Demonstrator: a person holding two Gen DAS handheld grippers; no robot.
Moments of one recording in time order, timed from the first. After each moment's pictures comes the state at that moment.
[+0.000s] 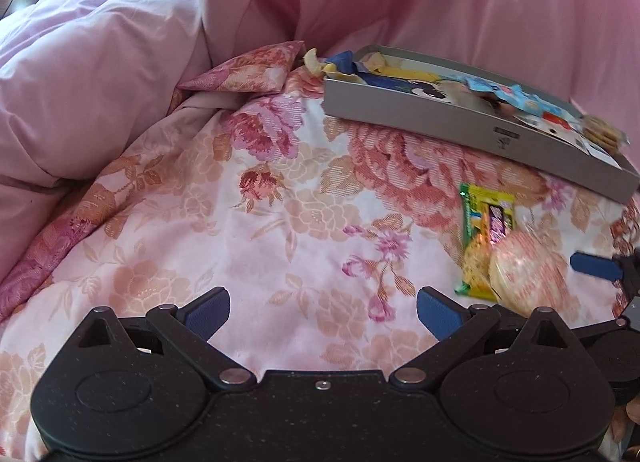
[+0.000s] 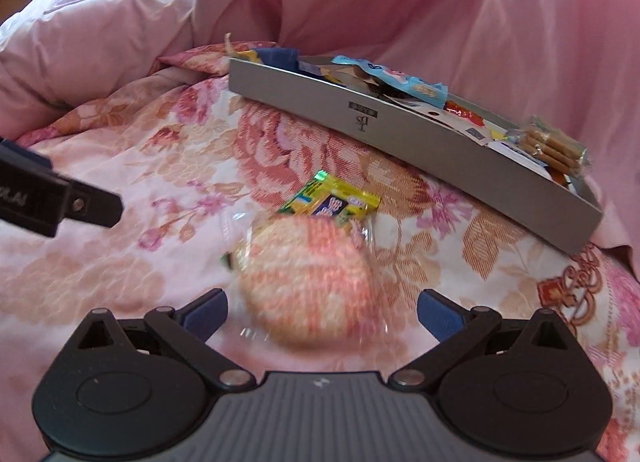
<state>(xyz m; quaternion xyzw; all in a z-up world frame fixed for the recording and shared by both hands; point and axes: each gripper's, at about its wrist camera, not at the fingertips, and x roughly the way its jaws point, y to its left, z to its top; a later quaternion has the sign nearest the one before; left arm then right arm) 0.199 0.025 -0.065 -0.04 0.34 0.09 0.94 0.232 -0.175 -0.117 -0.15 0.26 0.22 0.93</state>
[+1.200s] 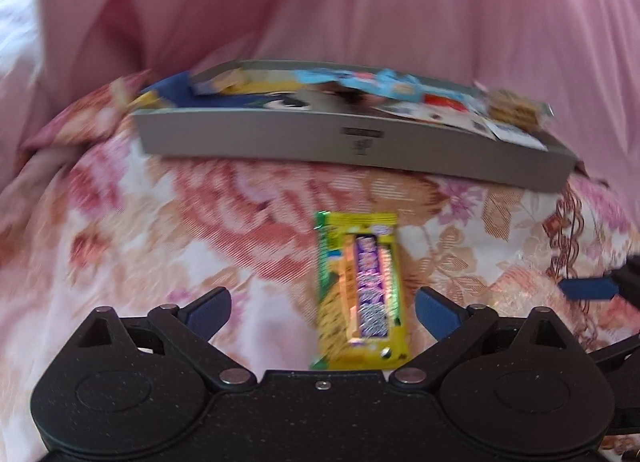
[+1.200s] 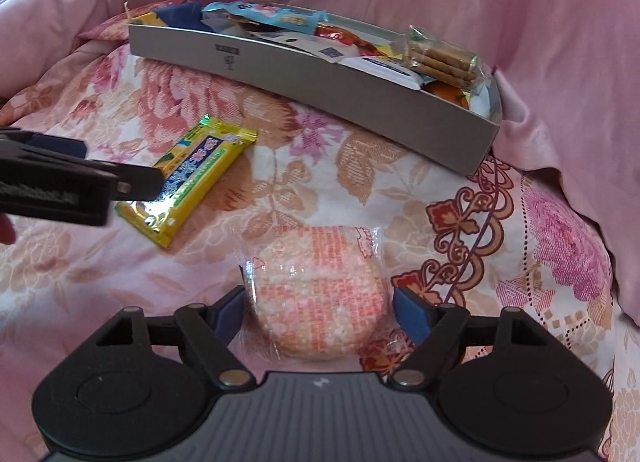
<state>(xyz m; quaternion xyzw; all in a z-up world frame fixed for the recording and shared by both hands) 0.264 -0.054 -0.091 0.02 0.30 -0.05 0.95 0.250 -0.240 -0.107 -0.15 0.34 0.14 0.92</state>
